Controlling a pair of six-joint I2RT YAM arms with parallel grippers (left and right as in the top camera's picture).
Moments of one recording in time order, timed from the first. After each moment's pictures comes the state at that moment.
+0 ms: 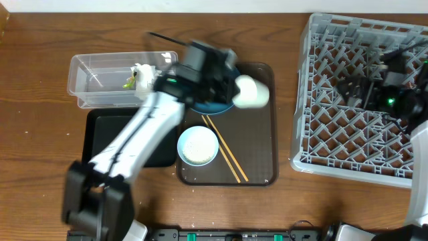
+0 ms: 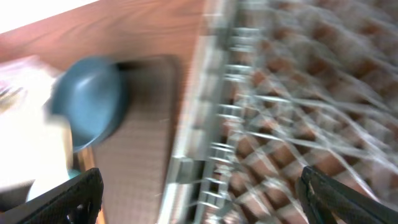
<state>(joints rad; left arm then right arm) -0.40 1.69 1.34 -0.50 0.58 -0.35 -0.33 1.41 1.27 -0.84 -0.63 -0.13</state>
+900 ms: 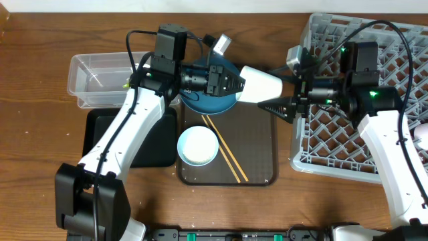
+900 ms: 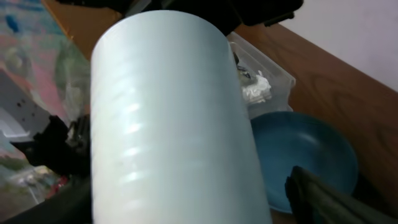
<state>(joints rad) -0.30 1.68 1.35 -0.34 1.29 -0.48 0.10 1.46 1.26 -0.64 -1.17 -0.53</state>
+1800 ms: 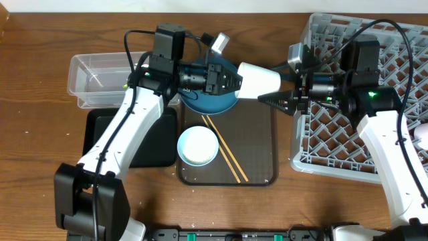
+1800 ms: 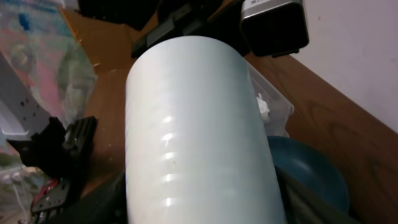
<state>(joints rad) -0.29 1.68 1.35 -0.33 1.28 -0.49 0.10 1.46 1.25 -0.52 -1.22 -0.52</state>
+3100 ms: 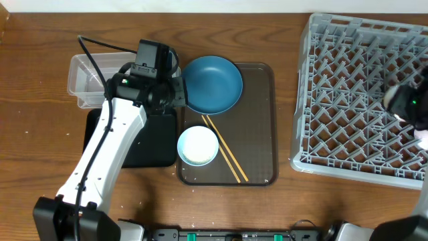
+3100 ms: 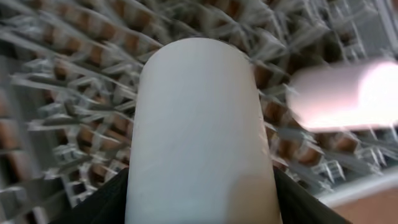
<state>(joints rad) -0.24 1.54 1.35 -0.90 0.12 -0.35 -0.45 1.47 1.39 -1.03 0.03 0.08</state>
